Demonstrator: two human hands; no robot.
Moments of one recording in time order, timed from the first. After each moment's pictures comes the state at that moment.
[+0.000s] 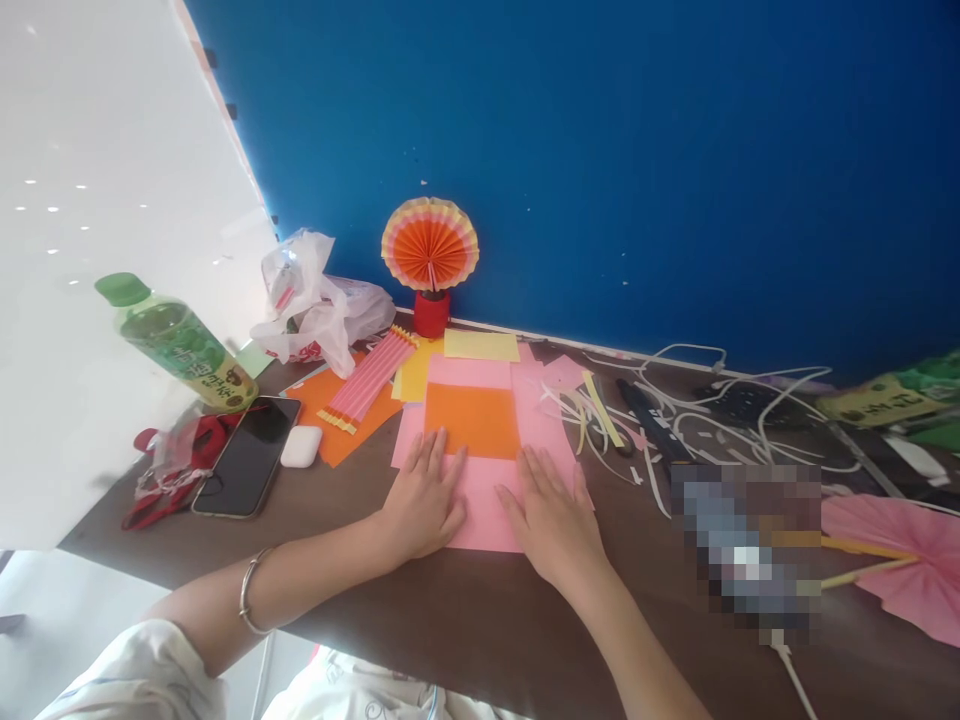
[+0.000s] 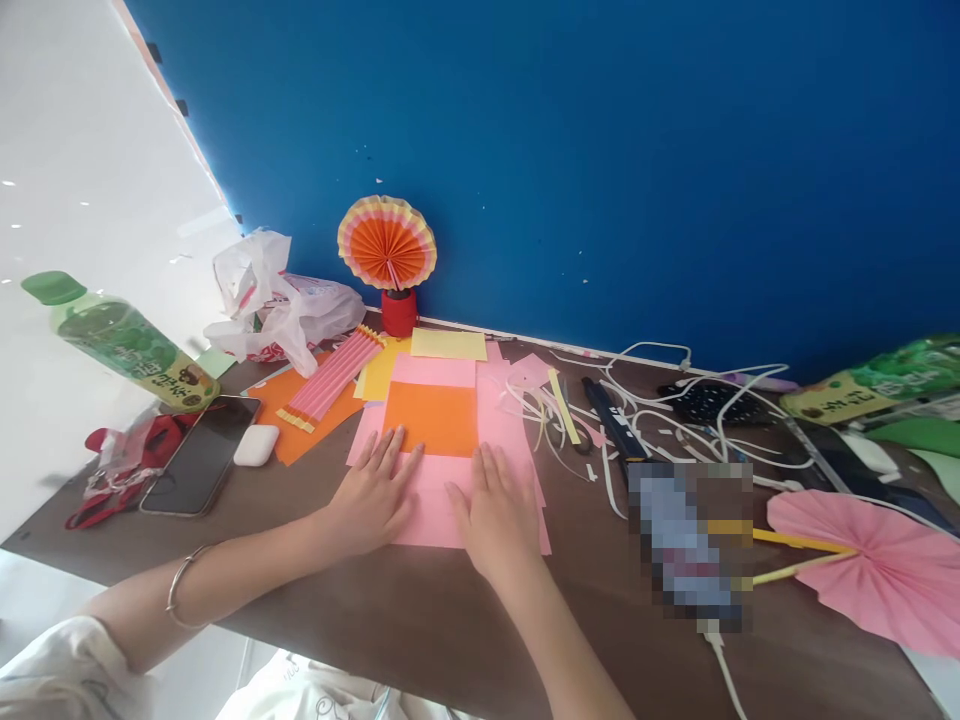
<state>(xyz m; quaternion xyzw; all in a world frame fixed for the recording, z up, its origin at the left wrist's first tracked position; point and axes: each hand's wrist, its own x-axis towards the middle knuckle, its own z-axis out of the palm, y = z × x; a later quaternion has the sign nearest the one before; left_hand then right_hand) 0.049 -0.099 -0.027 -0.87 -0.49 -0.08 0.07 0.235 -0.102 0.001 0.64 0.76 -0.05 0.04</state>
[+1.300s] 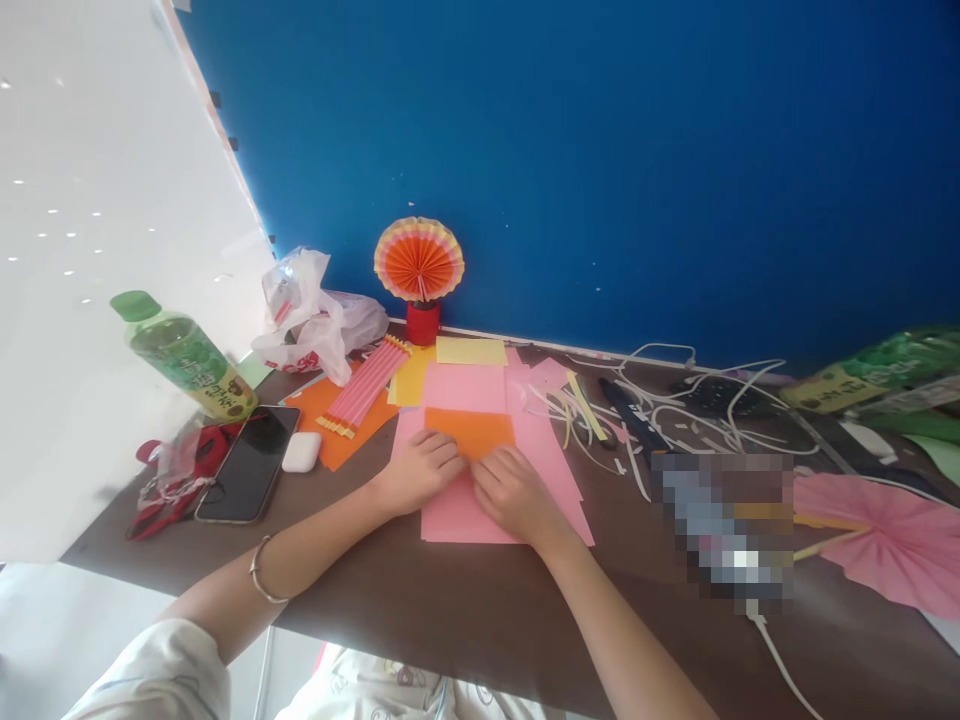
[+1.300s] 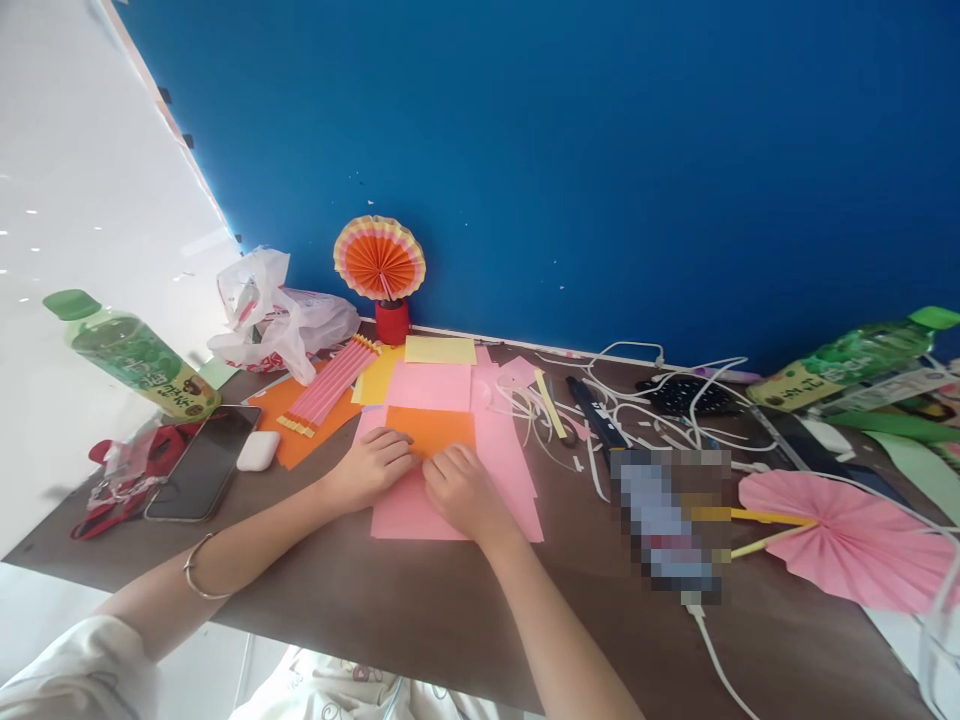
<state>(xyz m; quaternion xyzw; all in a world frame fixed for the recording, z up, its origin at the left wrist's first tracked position) 0.035 -0.057 -0.016 -0.92 -0.26 -0.25 0.13 0.225 -0.076 -0.010 0.32 0.91 0.15 -0.23</state>
